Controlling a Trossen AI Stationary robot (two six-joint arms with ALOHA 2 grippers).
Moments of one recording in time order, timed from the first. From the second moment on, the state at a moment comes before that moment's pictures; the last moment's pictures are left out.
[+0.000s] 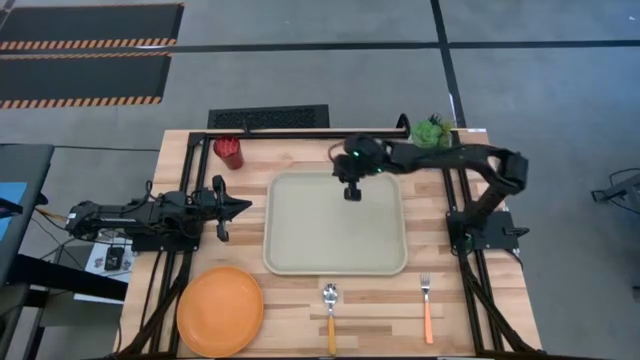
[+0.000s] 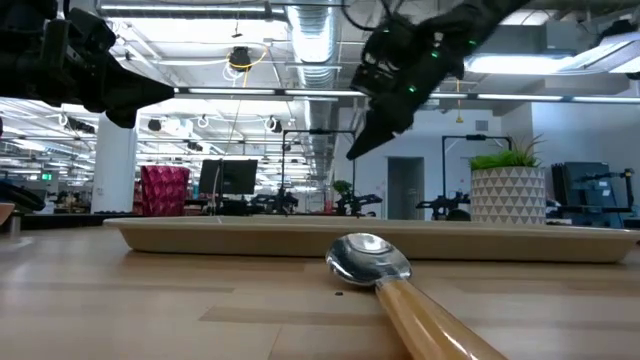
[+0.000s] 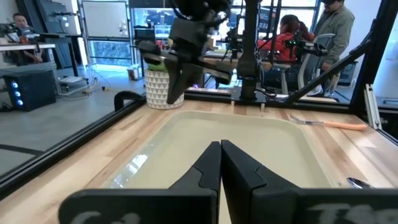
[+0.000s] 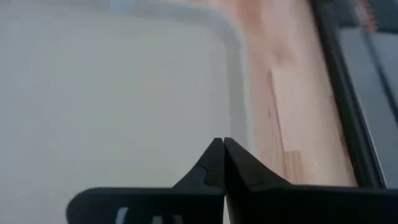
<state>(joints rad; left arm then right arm) 0.00 0.08 0.01 0.06 -0.19 -0.04 -0.36 1.65 1.10 -0.20 -0.08 -0.35</state>
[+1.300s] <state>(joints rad) 0.00 0.33 0.07 0.05 -0.08 -0.27 -0.15 1.50 0.26 1.22 -0.03 -0.07</state>
